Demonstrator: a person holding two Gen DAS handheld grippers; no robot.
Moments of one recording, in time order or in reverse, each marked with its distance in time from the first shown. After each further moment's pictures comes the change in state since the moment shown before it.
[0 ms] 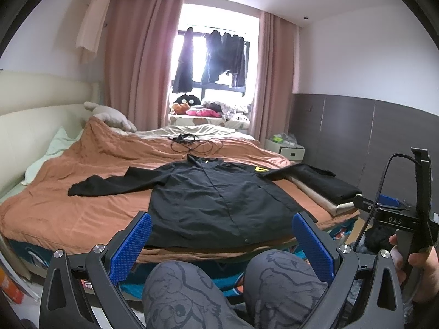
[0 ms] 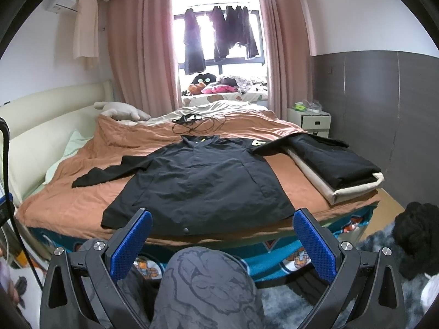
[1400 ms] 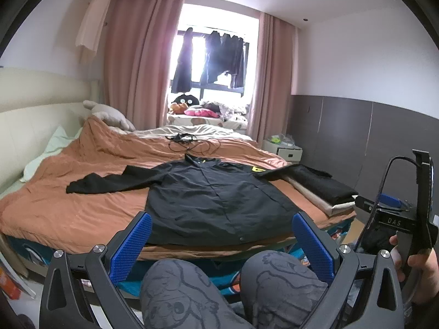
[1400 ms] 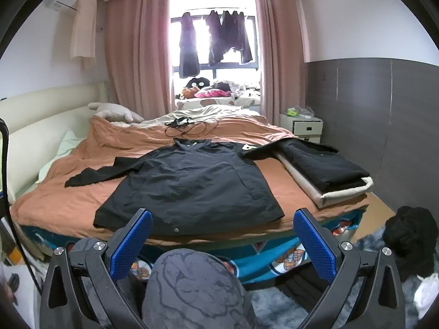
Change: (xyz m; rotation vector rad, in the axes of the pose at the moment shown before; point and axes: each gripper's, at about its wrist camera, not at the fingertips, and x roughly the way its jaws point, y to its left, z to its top) left arm -0.010 0.004 0.001 -0.020 0.002 -0.018; right arm -0.012 -0.012 -0.001 -0.016 -0.026 -0.057
